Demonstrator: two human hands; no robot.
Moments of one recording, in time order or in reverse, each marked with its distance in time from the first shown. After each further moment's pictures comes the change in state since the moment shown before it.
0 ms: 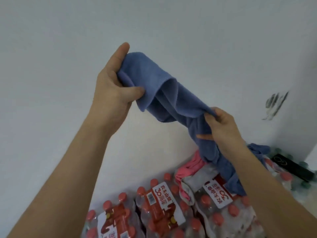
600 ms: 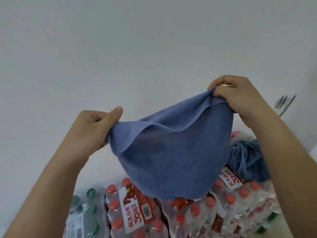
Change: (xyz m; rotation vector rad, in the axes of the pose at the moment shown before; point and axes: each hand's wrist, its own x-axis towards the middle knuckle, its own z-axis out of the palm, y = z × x) left_hand -0.128 0.002 -0.142 0.384 0.073 -0.283; right_hand -0.044 -0.100 0.061 -0.304 -0.080 -0.171
